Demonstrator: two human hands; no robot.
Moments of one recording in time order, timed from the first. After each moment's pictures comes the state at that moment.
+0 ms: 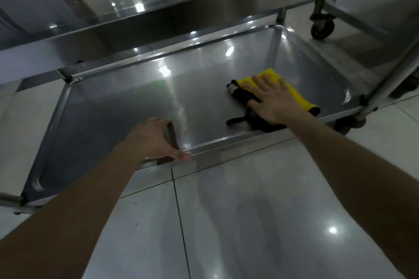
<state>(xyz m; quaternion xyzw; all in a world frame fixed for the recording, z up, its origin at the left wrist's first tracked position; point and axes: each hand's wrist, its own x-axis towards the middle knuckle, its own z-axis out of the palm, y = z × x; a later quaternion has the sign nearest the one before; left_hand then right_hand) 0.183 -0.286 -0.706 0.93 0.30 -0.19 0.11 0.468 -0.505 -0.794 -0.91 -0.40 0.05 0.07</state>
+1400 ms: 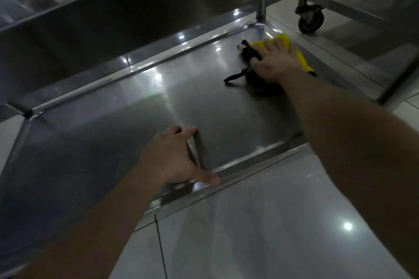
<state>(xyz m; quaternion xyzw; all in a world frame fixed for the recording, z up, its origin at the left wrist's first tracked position) 0.287 -0.343 -0.717 0.95 0.23 -0.18 0.06 0.631 -0.469 -0.775 -0.96 -0.28 0.05 0.08</state>
